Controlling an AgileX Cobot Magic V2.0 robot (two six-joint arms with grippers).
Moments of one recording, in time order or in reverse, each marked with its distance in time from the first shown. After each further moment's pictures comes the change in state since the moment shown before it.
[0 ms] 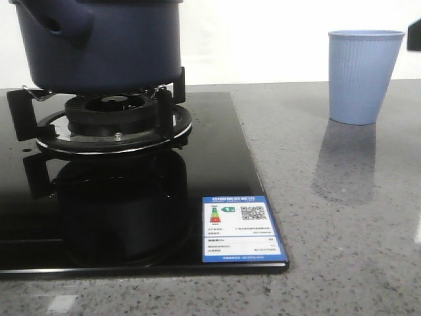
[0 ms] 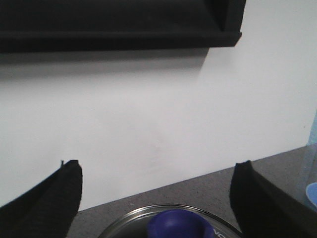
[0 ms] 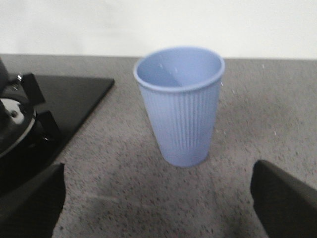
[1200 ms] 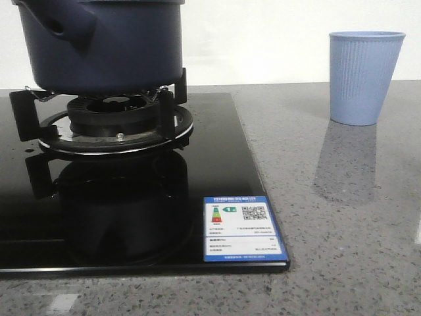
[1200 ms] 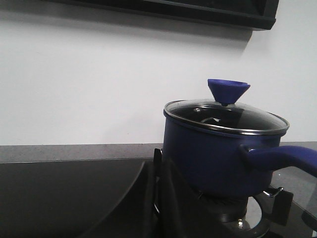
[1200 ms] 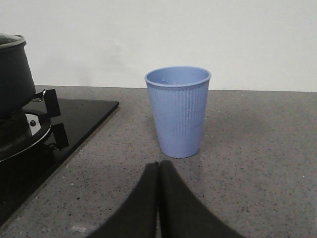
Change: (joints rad) left arm 0.211 -1.038 0.803 -0.060 0.107 0.000; right arm 0.000 -0.473 0.255 -0.020 0.062 0.049
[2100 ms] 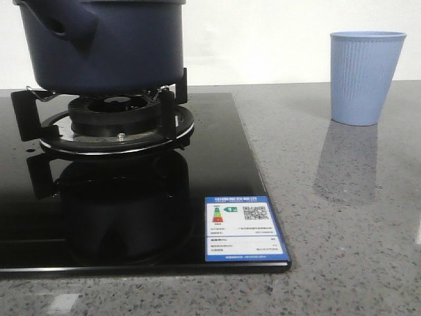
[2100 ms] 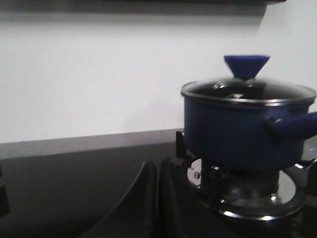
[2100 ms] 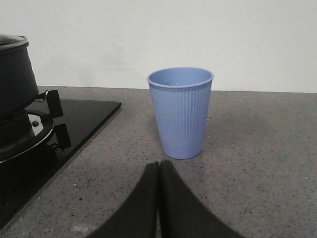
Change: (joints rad) left arm 0.047 0.000 0.059 0.143 -0.008 -0.039; right arm 0.000 0.000 0.000 0.000 -0.006 0.000
